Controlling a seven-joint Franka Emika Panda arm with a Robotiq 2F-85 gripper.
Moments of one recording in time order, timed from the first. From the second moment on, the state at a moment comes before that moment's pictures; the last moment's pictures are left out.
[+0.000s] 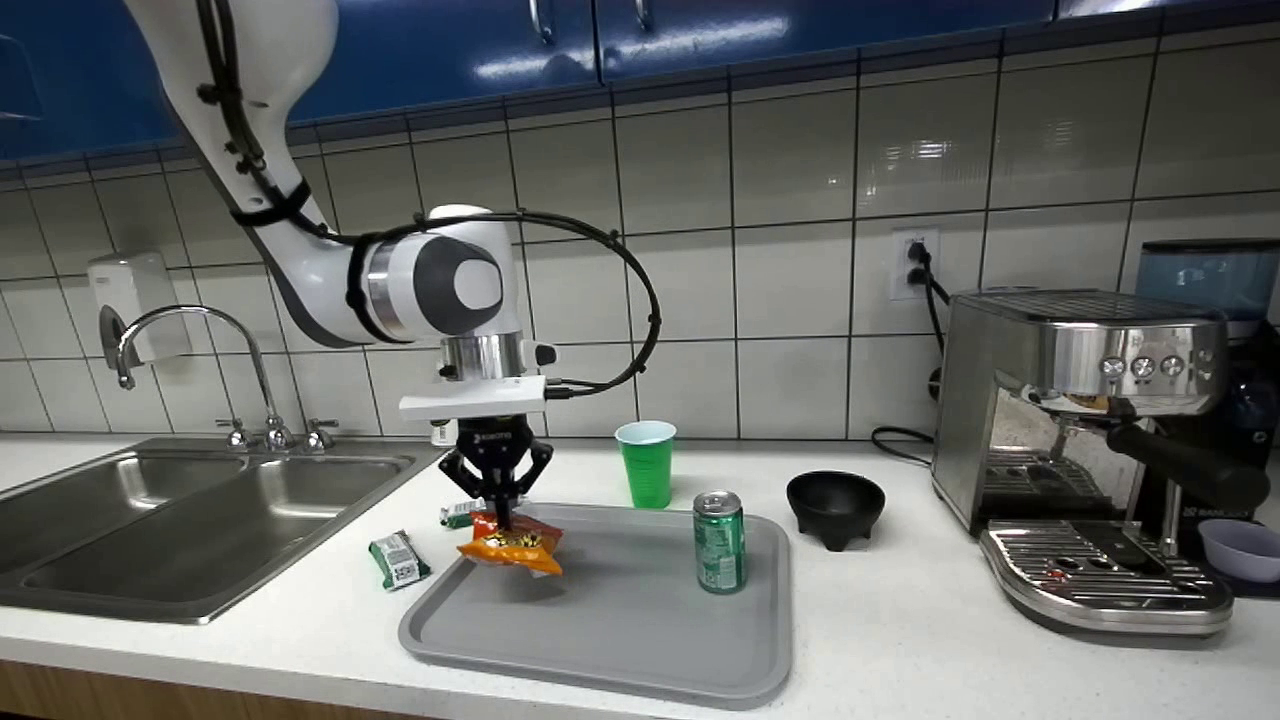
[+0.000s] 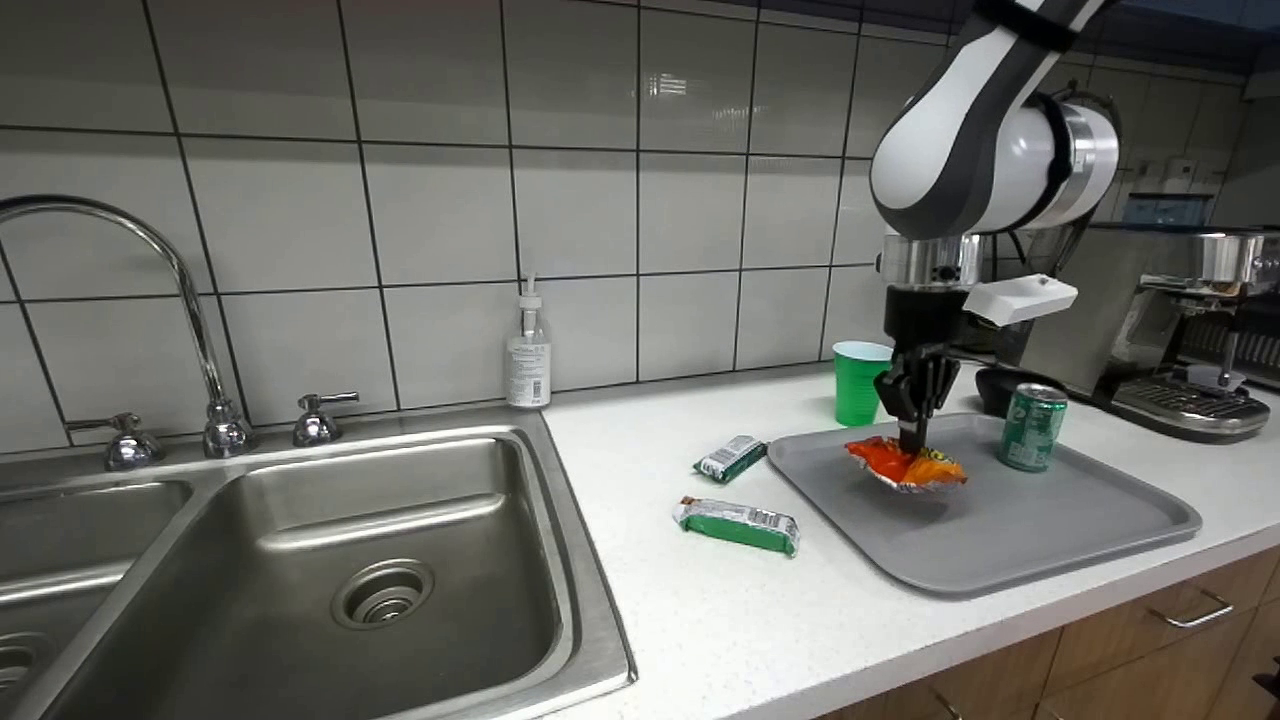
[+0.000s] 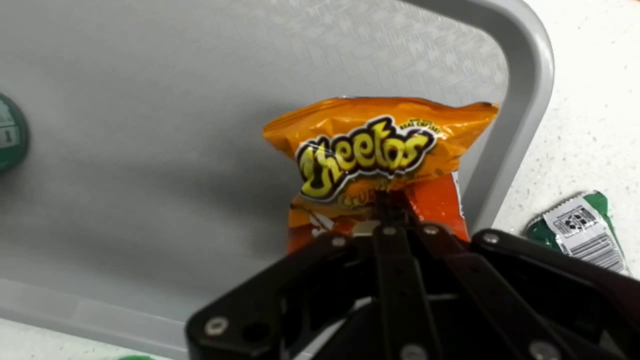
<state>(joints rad) -0.07 0.24 -0.01 -2.36 -0.05 2.54 -0.39</state>
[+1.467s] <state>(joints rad) -0.09 0.04 -0.08 -2.39 0.02 2.54 -0.42</state>
